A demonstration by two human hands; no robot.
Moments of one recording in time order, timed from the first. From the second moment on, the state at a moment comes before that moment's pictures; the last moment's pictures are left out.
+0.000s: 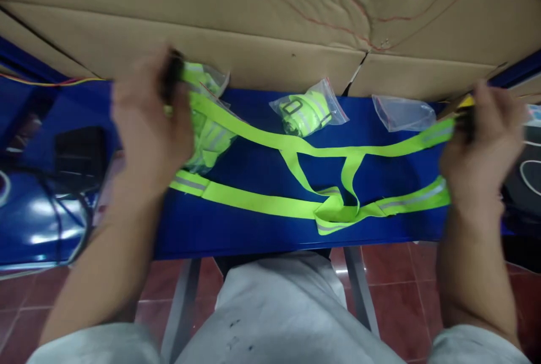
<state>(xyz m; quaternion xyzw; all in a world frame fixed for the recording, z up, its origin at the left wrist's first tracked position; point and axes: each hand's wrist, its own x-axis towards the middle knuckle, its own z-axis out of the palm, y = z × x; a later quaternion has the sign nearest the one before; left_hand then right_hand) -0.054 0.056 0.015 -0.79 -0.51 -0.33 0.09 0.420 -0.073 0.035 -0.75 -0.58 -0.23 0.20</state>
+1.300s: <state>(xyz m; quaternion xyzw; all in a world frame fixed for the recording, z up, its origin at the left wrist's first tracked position) 0.055 -0.013 -0.043 -0.84 -0.42 -0.33 -0.11 0.223 -0.022 -0.031 -0.60 -0.76 -0.07 0.24</state>
